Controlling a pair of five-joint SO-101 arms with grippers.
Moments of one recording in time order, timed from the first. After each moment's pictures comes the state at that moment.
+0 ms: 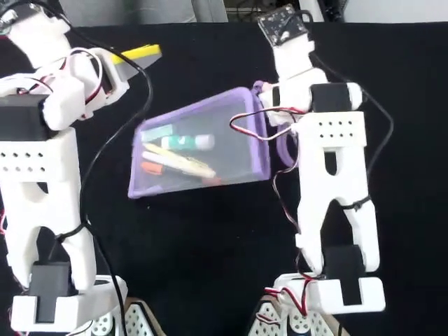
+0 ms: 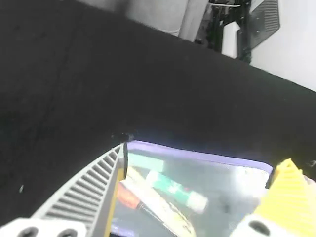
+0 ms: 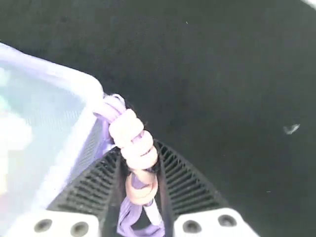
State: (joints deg) left arm -5.6 -13.8 -30.1 90.6 19.0; right arm -3.1 -5.7 -5.9 75.5 22.0
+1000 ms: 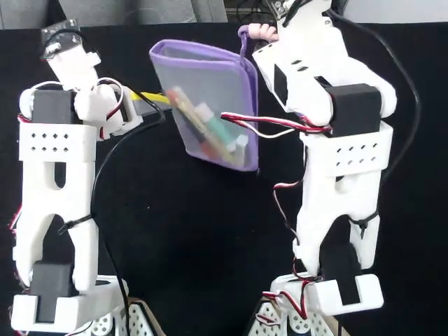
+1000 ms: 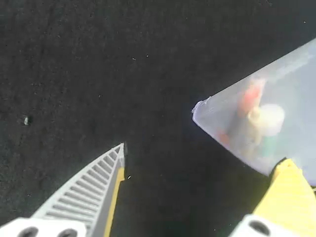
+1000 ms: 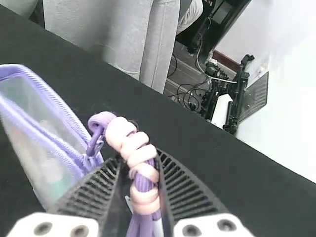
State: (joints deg) left arm -3.9 -13.8 -9.9 91.6 19.0; right arm -8.4 -5.1 -38.1 82.5 23.7
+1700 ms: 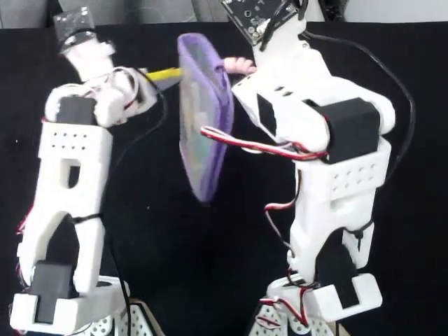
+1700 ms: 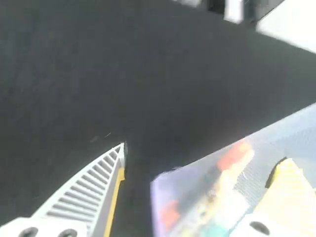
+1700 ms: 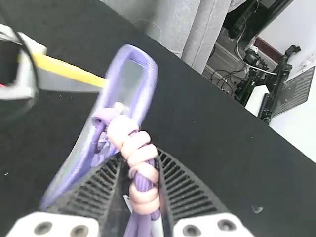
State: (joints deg) left arm 0.2 -13.8 5.1 57.1 19.0; right arm -16.0 -5.3 -46.9 99.5 23.8
